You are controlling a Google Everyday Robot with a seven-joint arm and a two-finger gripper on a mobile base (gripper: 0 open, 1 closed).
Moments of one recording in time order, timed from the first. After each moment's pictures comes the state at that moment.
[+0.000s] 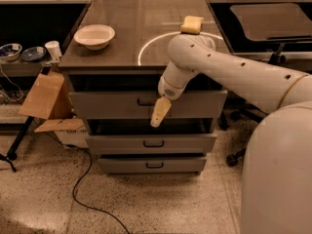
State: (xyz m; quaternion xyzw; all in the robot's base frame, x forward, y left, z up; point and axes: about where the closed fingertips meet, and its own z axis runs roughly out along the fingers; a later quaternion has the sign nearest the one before) arm 0.672 -0.022 0.685 -0.60 0.77 0.09 0.16
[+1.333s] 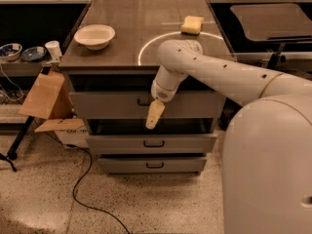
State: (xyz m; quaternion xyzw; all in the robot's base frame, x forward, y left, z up) arm 0.686 -0.005 0.658 -0.62 0.77 0.08 0.15
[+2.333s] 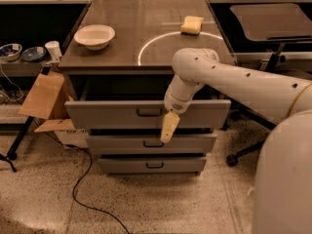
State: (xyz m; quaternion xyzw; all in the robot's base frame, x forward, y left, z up) arm 0.631 -0.047 0.651 -0.65 0.75 0.09 0.12
